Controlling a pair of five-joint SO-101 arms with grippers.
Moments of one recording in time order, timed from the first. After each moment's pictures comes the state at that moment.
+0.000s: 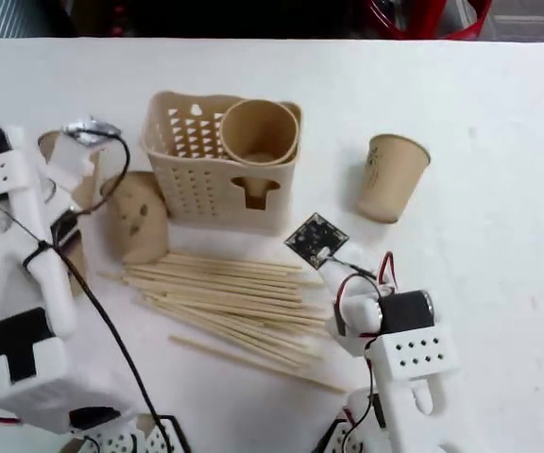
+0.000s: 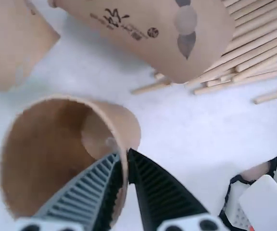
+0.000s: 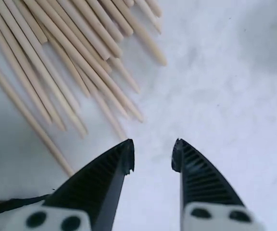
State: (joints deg) left arm -28.2 7.6 2.0 98.9 -54.7; right arm -13.3 -56.1 61.6 77.8 37.4
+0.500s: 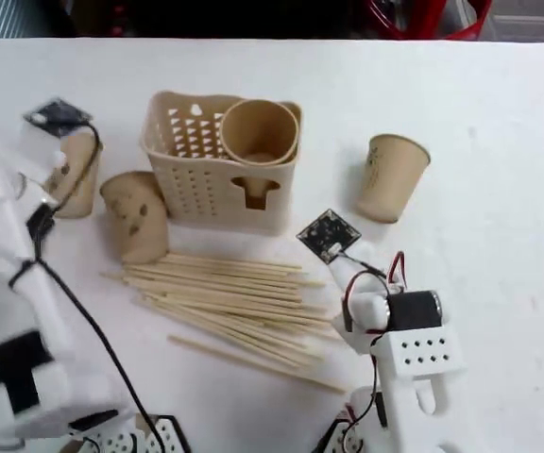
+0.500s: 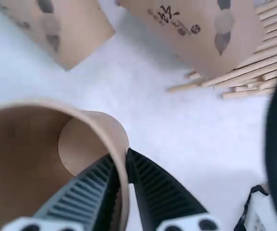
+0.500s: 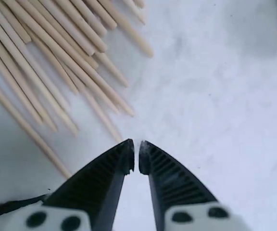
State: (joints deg) left arm -32.0 -3.7 -5.3 101.2 -54.7; right arm -9.6 -56.1 61.6 77.8 37.4
